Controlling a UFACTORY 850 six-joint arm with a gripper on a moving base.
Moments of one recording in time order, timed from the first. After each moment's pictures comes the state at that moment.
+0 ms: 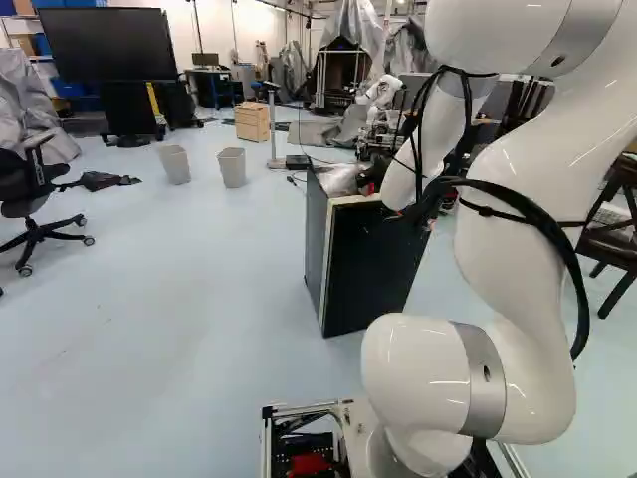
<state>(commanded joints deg) -18.4 -15.7 -45.1 -52.4 6.5 10.8</state>
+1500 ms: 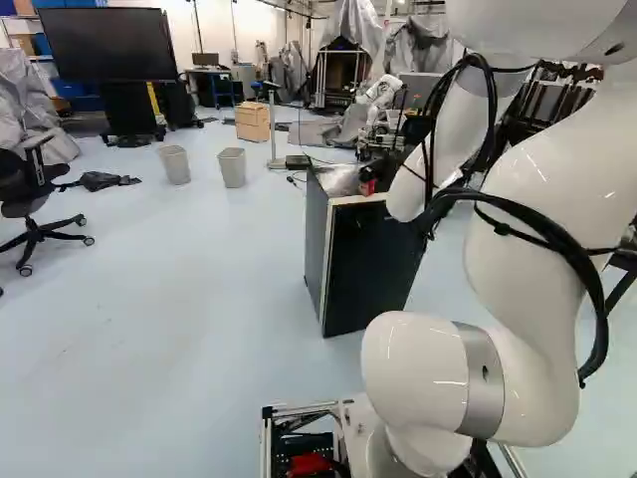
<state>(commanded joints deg) -21.1 -6.4 -34.2 -48.1 23.8 10.8</state>
